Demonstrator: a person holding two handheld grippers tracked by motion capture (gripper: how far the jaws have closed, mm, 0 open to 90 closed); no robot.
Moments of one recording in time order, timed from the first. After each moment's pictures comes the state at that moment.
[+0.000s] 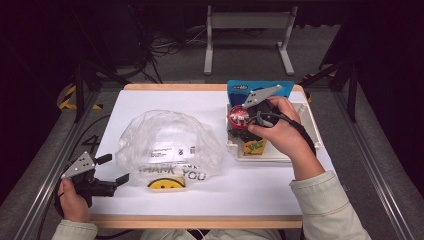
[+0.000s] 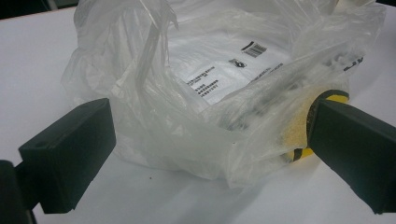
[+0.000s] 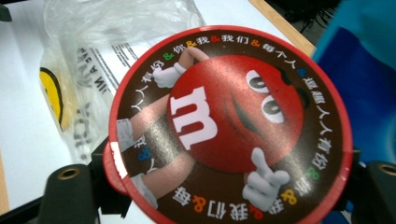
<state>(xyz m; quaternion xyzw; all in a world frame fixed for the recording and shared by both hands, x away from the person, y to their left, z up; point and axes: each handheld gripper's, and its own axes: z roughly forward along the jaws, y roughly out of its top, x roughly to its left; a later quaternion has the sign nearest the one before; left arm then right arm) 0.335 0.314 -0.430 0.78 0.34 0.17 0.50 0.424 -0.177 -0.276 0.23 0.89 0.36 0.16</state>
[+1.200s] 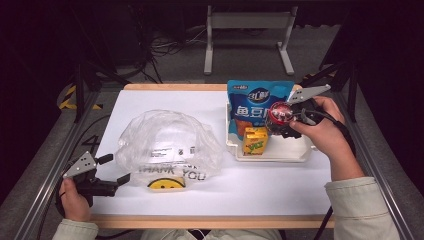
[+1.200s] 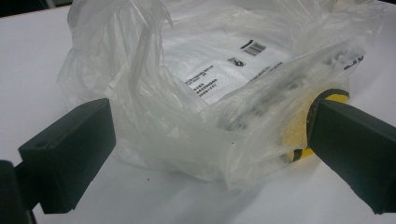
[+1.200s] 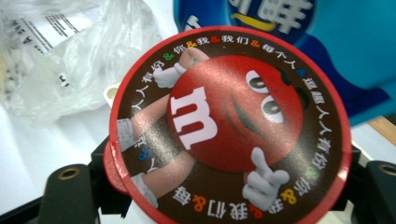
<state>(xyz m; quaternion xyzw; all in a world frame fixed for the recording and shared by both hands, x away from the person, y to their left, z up) 0.337 0.311 -0.430 0.78 0.34 0.17 0.50 0.425 -0.276 -0.277 0.30 0.87 0.34 0.20</state>
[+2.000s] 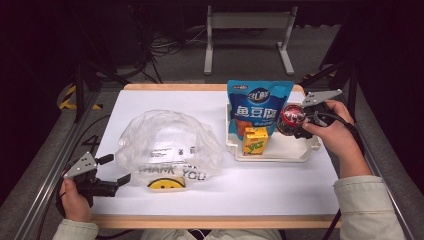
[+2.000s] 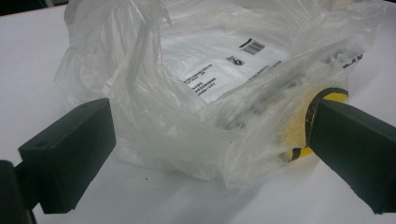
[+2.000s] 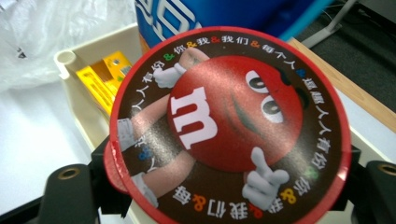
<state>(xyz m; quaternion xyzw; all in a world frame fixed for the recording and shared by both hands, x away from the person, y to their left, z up) 0.336 0.310 -0.431 0.78 0.34 0.17 0.50 0.442 -0.321 -0.306 0.30 0.87 0.34 0.20</state>
